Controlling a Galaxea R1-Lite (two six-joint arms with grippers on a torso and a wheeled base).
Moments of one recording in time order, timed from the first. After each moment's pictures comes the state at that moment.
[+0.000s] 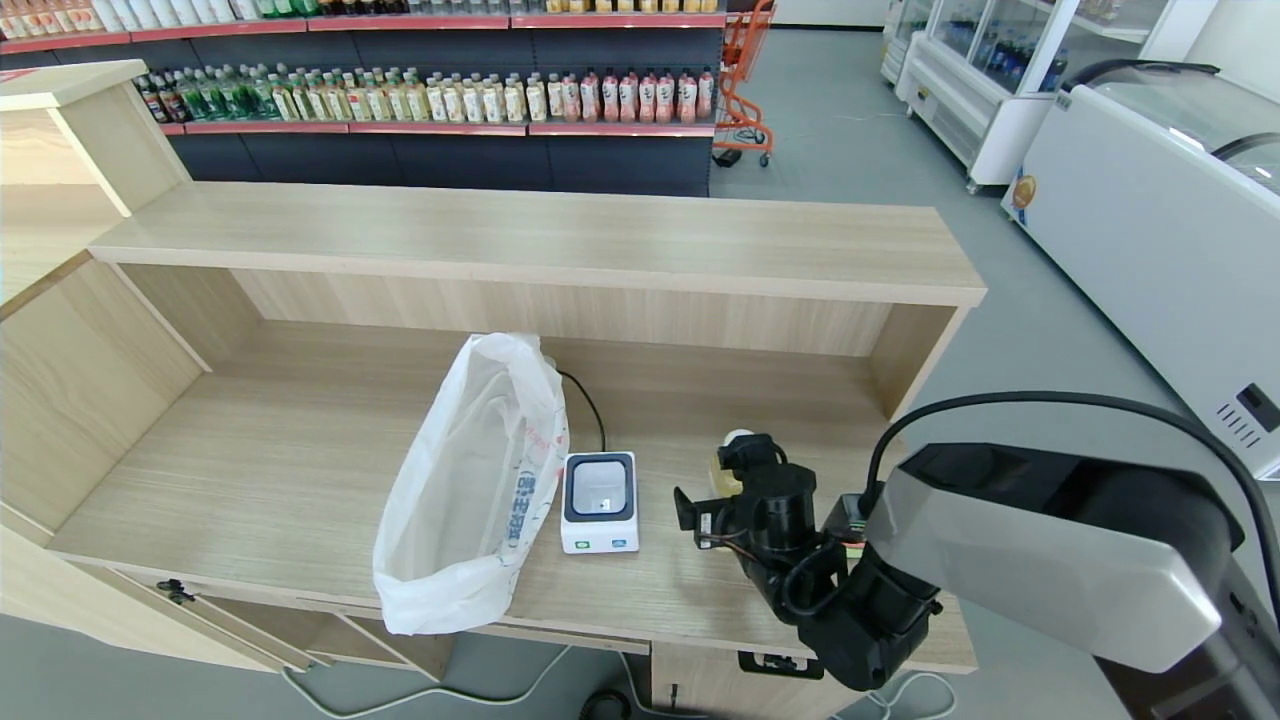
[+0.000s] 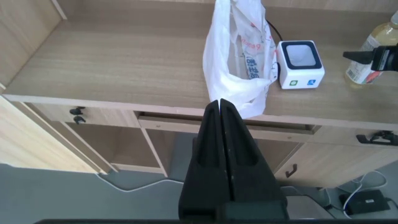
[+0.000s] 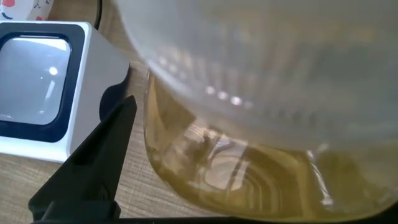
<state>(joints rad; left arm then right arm) 0.00 0.00 0.00 0.00 -0.03 0.01 0.64 2.47 -0.99 -1.21 -0.38 0.14</state>
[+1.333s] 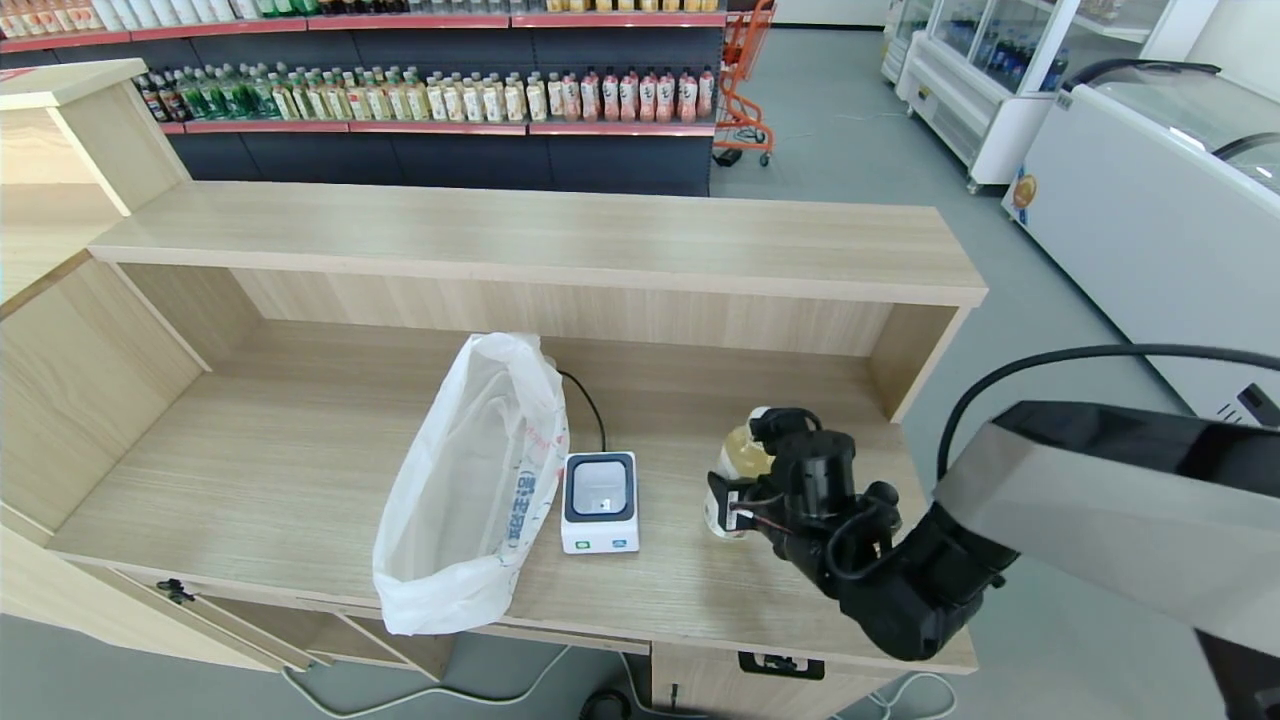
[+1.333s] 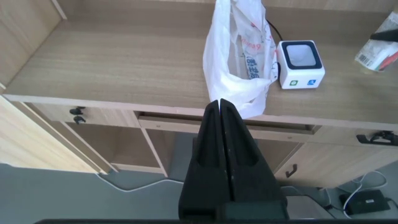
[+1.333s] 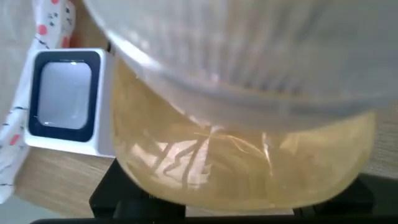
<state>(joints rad) 0.00 0.00 0.00 0.00 -0.03 0.01 0.59 2.29 -0.93 -1.05 -0.28 0.22</state>
